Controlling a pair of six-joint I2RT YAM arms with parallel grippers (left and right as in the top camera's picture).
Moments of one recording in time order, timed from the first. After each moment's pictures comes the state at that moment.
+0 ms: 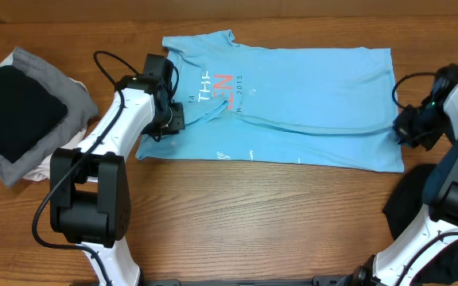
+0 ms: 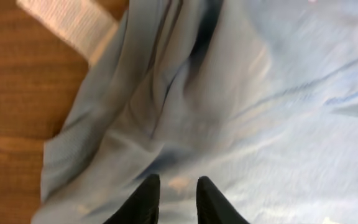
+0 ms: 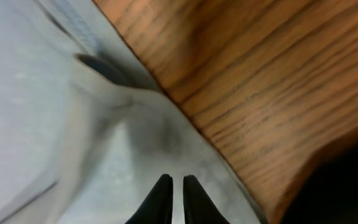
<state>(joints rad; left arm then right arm) -0.17 1.96 1.43 -0.86 0.01 -0.28 -0.42 2.09 1.55 -1.06 -0.07 0.34</state>
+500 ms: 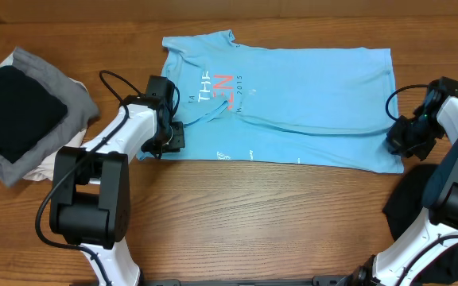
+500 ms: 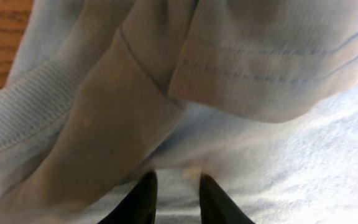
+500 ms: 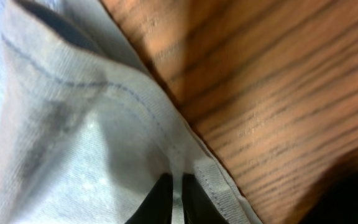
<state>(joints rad) -0.17 1.95 1.24 -0.76 0.01 -0.28 -0.42 2.06 1.42 -0.98 -0.07 0.29</state>
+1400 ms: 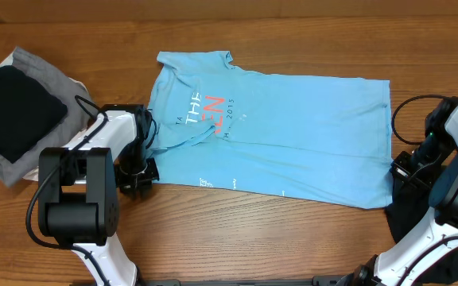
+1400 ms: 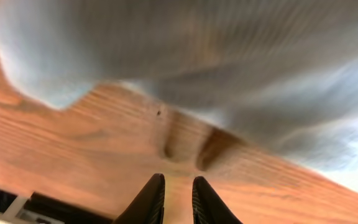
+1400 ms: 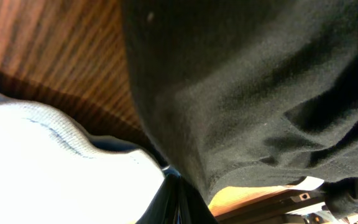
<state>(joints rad) -0.04 1.96 1.17 -1.21 -0.11 -0.39 -0.49 2.07 1.36 -1.37 0.01 0.33</state>
